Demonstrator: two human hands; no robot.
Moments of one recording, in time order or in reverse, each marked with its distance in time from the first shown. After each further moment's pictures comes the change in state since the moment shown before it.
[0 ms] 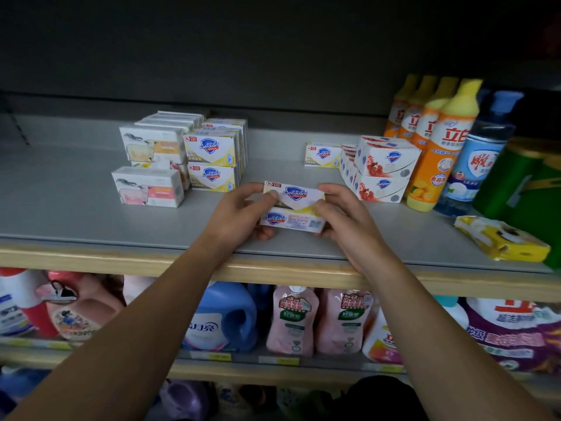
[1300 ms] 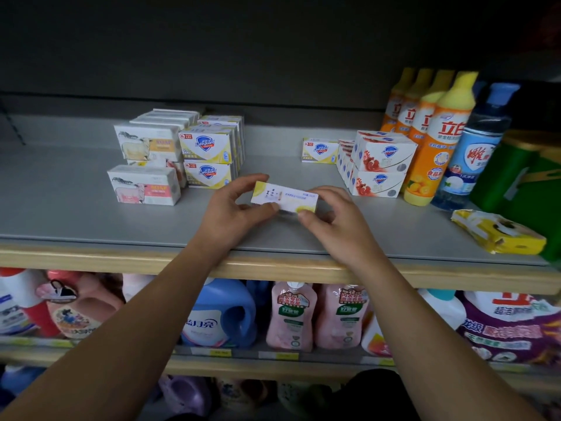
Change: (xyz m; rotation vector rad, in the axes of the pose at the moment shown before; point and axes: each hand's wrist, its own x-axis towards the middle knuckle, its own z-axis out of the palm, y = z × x) left_hand -0.008 0.000 -0.002 0.182 0.060 0.198; right_hand -0.009 -0.002 0.002 -0.462 0.013 -0.258
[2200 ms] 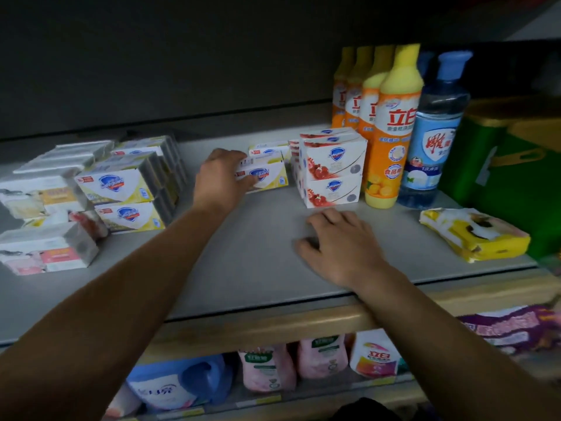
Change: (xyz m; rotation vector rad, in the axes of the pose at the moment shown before) left_hand 0.171 -0.033 0.087 0.828 0.042 0.239; right_hand 0.026 0.059 -0.065 -0.824 -0.238 0.220
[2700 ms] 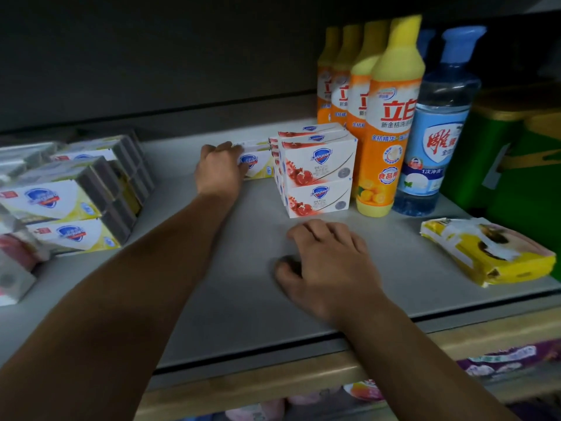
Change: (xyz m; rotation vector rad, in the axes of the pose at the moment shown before) left_hand 0.072 -0.012 0.090 0.317 -0.016 0.031; right_hand 0.000 0.002 0.007 0.089 0.069 -0.003
